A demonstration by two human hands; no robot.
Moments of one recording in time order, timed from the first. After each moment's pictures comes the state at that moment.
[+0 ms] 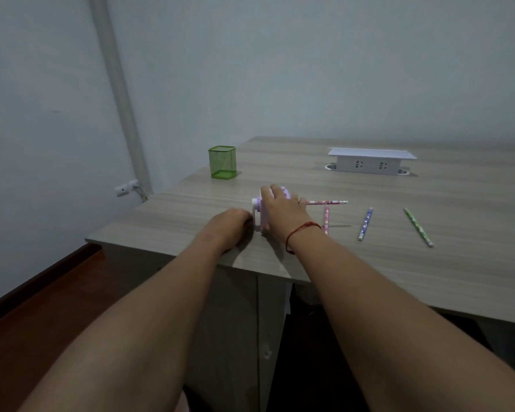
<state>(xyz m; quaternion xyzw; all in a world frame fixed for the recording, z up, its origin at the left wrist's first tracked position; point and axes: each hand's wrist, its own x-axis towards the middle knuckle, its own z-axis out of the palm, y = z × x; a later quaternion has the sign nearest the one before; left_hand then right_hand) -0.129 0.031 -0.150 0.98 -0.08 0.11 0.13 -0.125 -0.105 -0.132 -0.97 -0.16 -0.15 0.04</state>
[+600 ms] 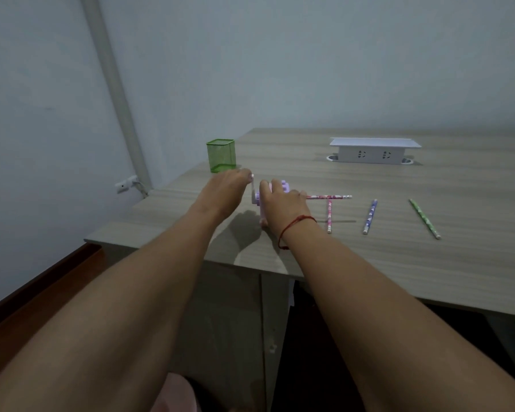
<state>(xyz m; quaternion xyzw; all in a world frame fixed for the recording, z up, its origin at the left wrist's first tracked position) -0.119 0.037 -0.104 0.94 -0.18 0.30 0.01 -0.122 -0.098 -0.129 -0.98 -0.15 -0.16 -0.02</state>
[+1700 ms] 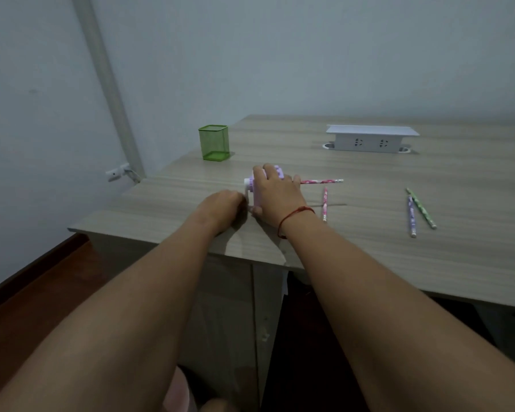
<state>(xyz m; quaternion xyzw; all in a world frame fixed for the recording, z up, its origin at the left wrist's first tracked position) -0.123 0.026 -0.143 0.99 -0.08 0.09 0.07 -0.111 -0.102 -0.139 -0.96 -0.18 -0.19 0.04</state>
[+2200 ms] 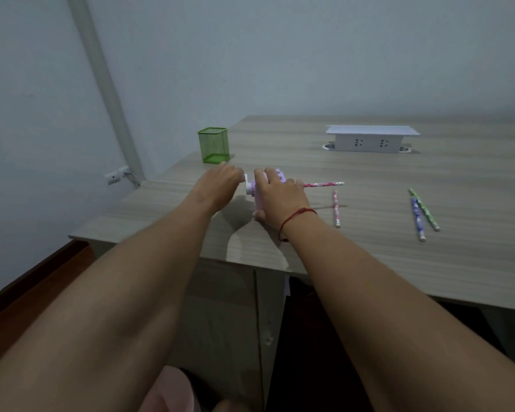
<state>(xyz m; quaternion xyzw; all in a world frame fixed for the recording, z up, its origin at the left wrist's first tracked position) -0.092 0.043 -0.114 0.96 -0.17 0.23 -0.07 -0.115 -0.105 -0.132 -0.97 -0.17 -0.18 0.02</state>
